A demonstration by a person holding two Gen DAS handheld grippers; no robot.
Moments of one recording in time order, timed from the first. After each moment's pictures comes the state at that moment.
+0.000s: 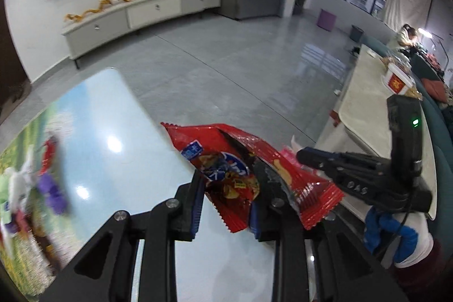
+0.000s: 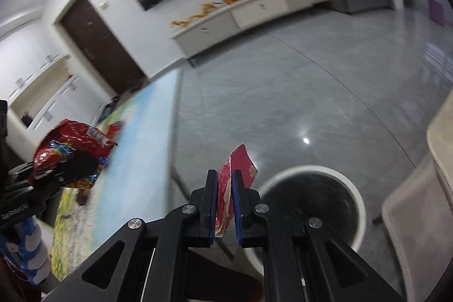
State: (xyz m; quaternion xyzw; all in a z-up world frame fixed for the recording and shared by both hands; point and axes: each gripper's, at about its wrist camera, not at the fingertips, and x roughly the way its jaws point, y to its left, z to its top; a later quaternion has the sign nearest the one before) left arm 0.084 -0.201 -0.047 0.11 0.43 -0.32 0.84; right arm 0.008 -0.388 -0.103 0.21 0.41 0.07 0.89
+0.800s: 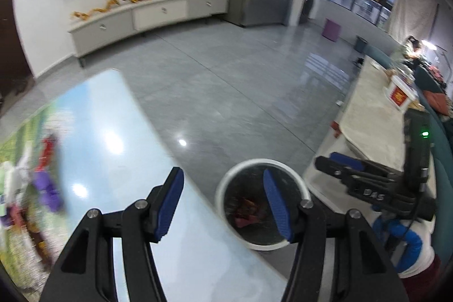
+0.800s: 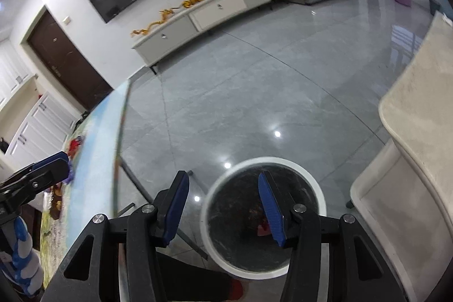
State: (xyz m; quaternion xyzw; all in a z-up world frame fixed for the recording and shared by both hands) left arm 0.074 -0.195 -0.034 0.09 0.41 -0.29 0.86; right arm -0.014 -0.427 -0.087 0.21 0.40 0.00 0.89
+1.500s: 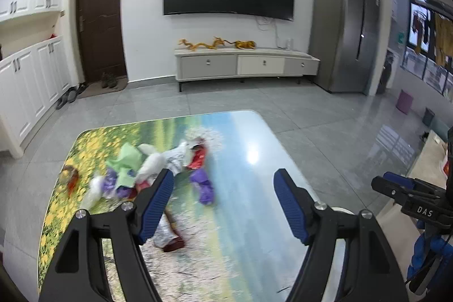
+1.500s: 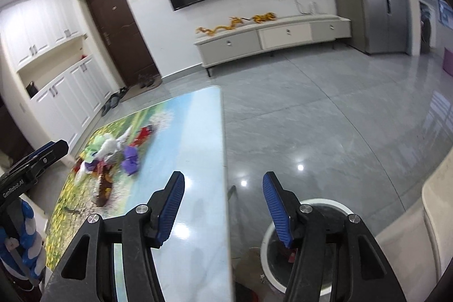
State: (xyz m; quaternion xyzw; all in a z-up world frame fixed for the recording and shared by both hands) left arm 0.040 -0.009 0.020 0.00 0.30 -0.08 0.95; right arm 0.007 -0.287 -0.010 0.10 0.36 0.11 0.92
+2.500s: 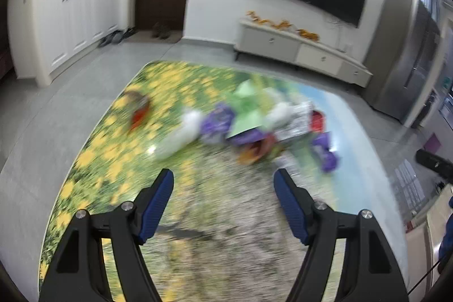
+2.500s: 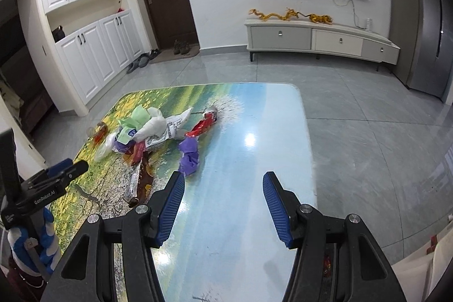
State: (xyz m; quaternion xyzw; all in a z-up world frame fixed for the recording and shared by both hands) left arm 0.042 0.165 -0.068 -0.10 0.37 0.04 0.92; right arm 0.065 -0.141 -0.016 -0.01 0.40 0.20 0.90
